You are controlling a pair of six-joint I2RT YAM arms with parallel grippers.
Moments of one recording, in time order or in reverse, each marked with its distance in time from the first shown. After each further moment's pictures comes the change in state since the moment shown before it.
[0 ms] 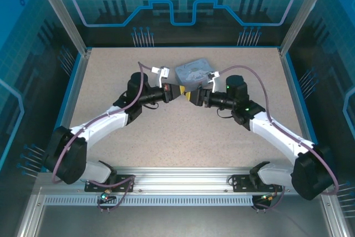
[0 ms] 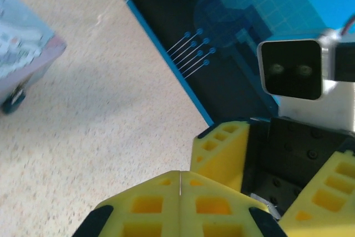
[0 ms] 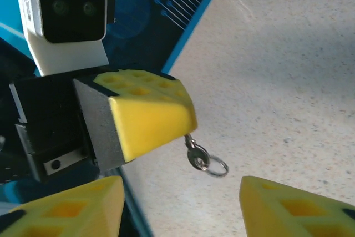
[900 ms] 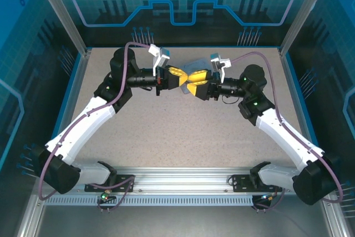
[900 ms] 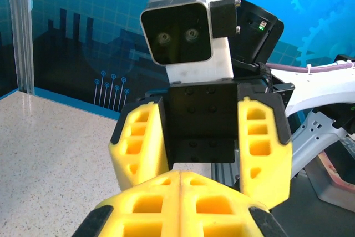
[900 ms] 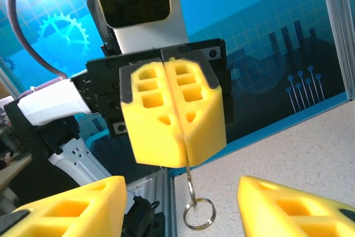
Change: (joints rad) left arm 0.000 -0.085 0.402 -0.349 0.317 0.437; right arm -0.021 -0.024 0.156 0.291 -0.344 -0.096
